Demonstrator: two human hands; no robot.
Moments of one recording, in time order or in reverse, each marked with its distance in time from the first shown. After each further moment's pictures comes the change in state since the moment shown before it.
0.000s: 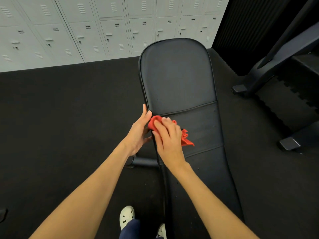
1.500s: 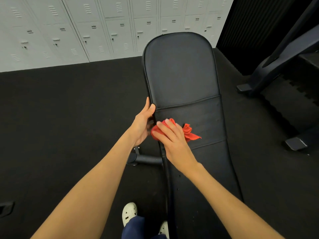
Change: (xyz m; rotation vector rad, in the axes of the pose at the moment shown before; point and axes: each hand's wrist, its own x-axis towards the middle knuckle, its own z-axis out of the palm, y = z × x) left_hand -0.002 0.000 0.004 -0.031 0.069 0.021; right_hand -0.027 0.017 -0.022 -0.036 -0.253 -0.260
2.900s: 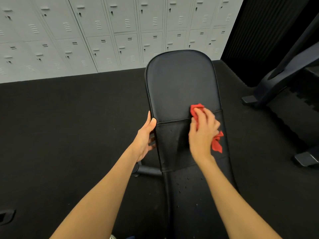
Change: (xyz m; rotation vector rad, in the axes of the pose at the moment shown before) left_hand 0.004 -0.006 0.006 0.015 0.090 -0.015; right_hand 0.058 0.048 -0.038 0.032 0.367 0.741
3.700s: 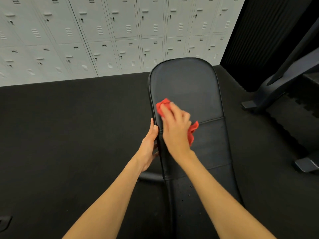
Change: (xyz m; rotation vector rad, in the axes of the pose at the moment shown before) left_hand 0.000 -0.007 0.002 -0.053 -0.036 0.001; right_hand -0.002 -0.062 0.035 -0.101 -0.180 -0.354
